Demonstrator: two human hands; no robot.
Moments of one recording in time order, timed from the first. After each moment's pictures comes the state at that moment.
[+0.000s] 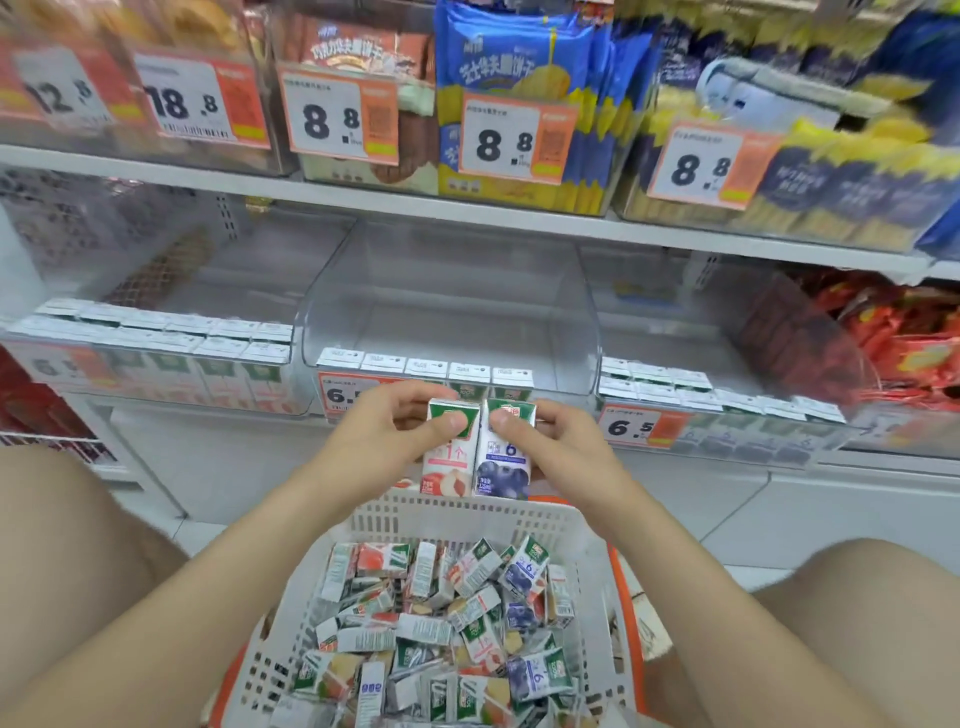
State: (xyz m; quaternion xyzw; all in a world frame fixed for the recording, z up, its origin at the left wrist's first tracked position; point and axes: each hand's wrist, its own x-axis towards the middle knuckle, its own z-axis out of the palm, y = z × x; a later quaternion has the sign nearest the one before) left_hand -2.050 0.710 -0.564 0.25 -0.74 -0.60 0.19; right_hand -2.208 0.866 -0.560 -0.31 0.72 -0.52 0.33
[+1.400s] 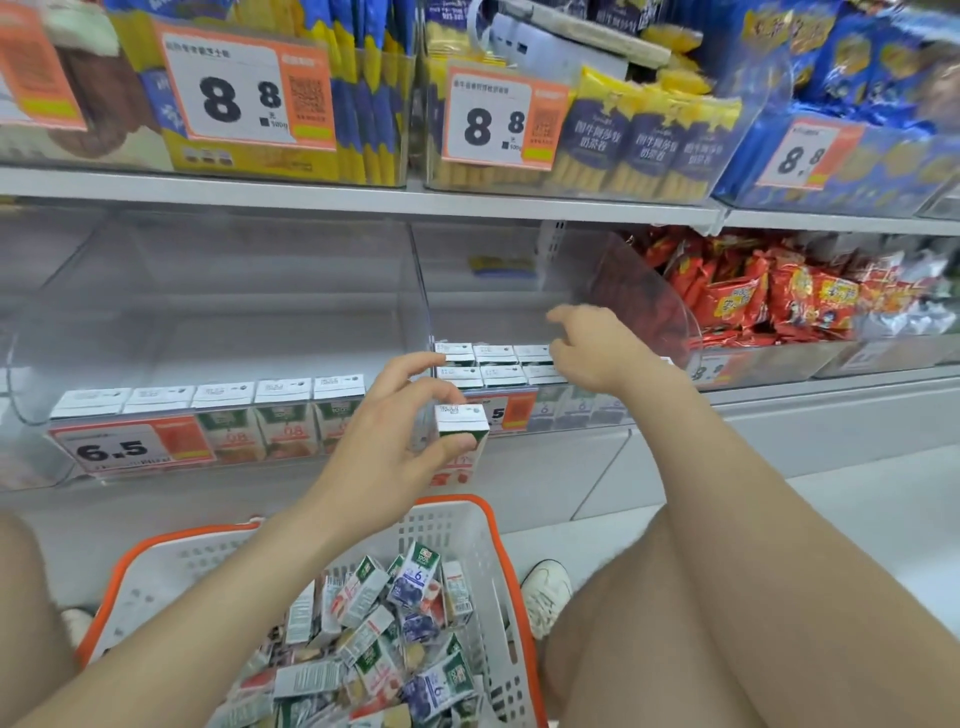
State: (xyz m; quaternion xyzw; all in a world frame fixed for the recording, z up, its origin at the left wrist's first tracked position) left_hand -2.179 0.789 -0.574 0.08 -0.90 -0.37 0.21; right_hand -2.412 0.942 -0.516 -0.33 0.94 -0.10 0.04
